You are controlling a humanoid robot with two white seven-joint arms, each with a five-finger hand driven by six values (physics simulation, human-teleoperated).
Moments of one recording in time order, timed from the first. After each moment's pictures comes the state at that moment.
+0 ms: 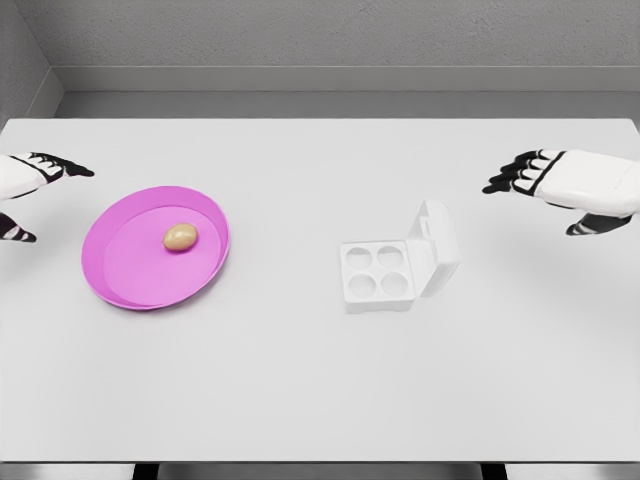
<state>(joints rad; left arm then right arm) -0.58 1.05 -0.63 -1.20 -0.28 -0.61 -0.32 -0.46 -0.99 0.34 -1.61 0.37 -0.61 0.61</state>
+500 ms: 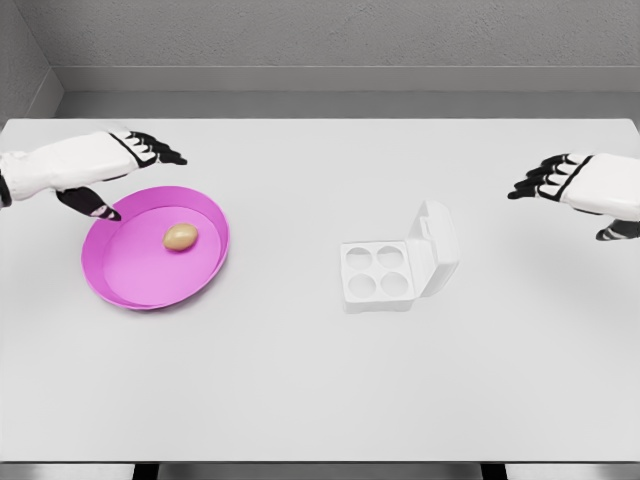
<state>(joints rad) -0.77 0.93 -0.82 -1.32 -0.28 -0.61 -0.33 -0.40 -1.07 0.30 -1.65 0.37 -0.61 0.61</state>
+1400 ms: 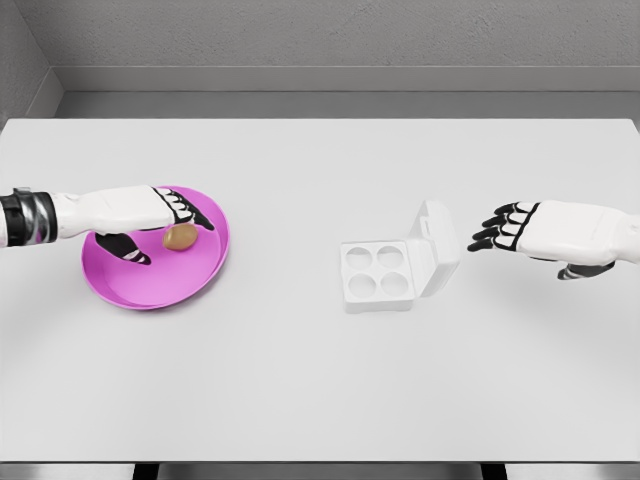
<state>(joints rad) -0.77 0.88 -0.93 -1.32 -0.30 -0.61 -0.41 -0.40 -1.06 0.43 -1.73 0.40 -0.61 0.61</state>
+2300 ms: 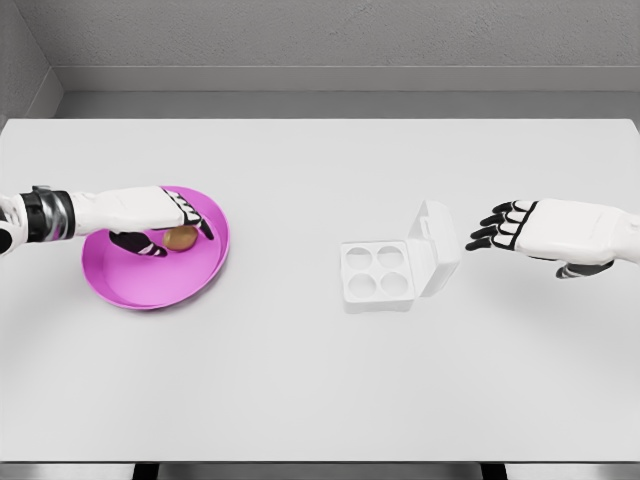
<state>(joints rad) -0.78 0.81 -0.92 -1.25 -0.36 -0.61 -0.45 -0.40 -1.06 0.43 -1.73 0.40 -0.61 0.61</state>
